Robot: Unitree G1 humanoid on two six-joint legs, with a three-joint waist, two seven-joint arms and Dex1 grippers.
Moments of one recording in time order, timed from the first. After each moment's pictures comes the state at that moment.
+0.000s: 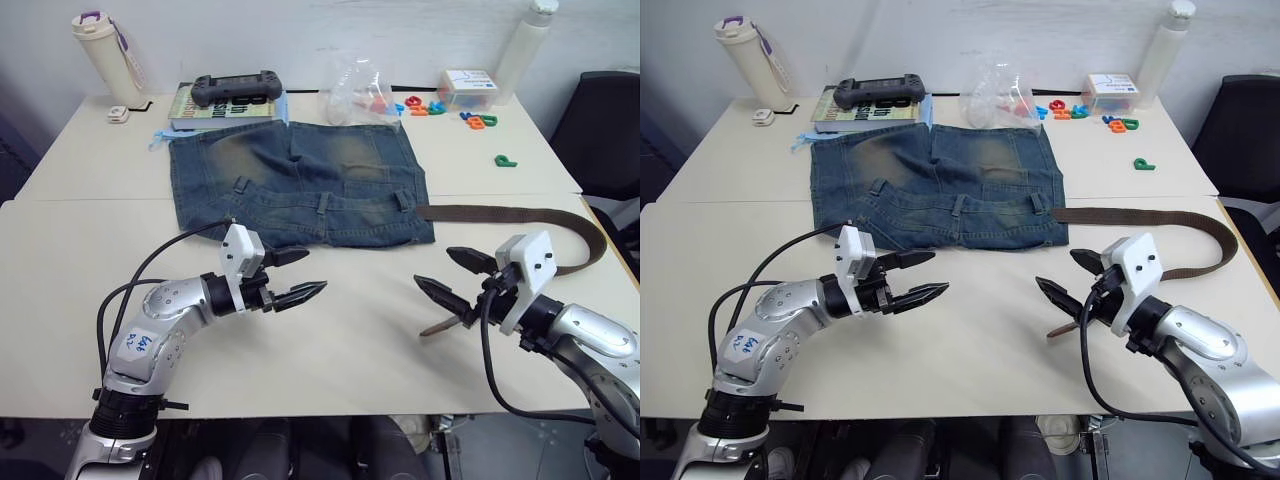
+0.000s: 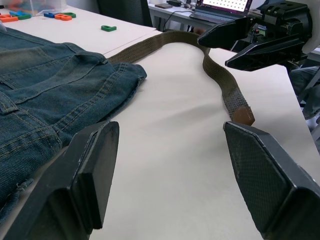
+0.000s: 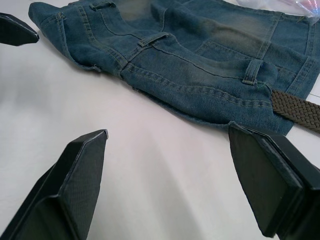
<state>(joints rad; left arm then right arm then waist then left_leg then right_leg) -0.30 0.48 -0.02 -0.30 -0.51 0.50 -0.78 -0.03 -0.65 -0.28 -0.62 0.61 0.72 0.56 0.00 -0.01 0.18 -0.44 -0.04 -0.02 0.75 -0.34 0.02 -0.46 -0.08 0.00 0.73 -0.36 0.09</state>
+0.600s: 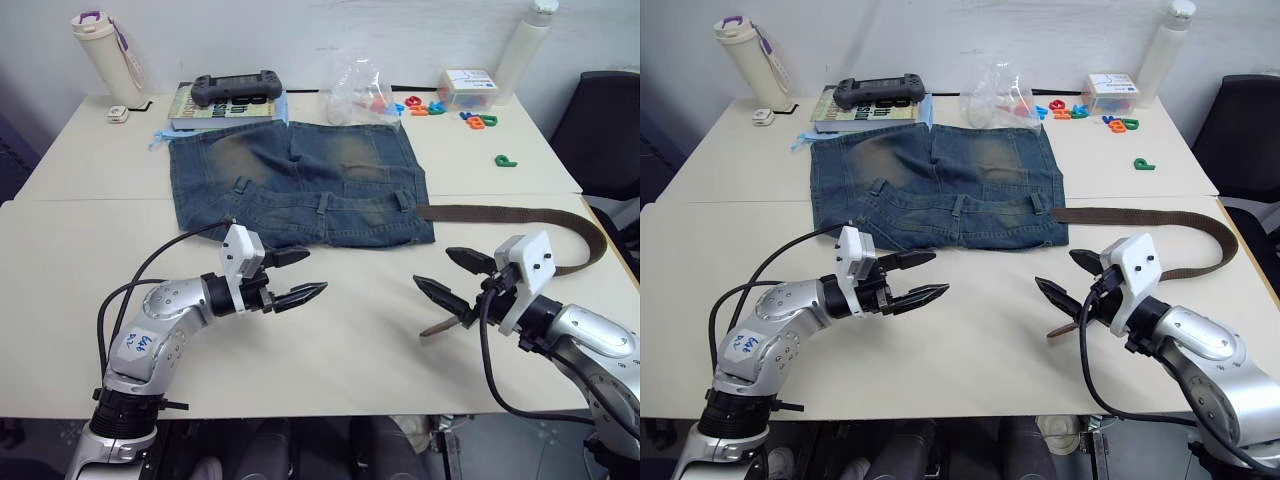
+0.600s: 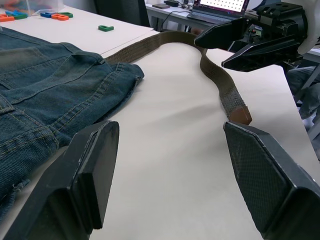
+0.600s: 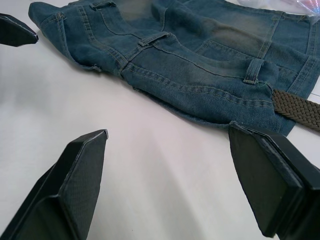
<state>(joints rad) -0.30 0.48 -0.02 -0.30 -0.51 0.50 -0.79 -0.03 -0.65 -0.28 -0.62 0.61 0.72 0.56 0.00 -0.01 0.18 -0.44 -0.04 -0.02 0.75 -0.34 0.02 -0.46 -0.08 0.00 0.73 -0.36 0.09</state>
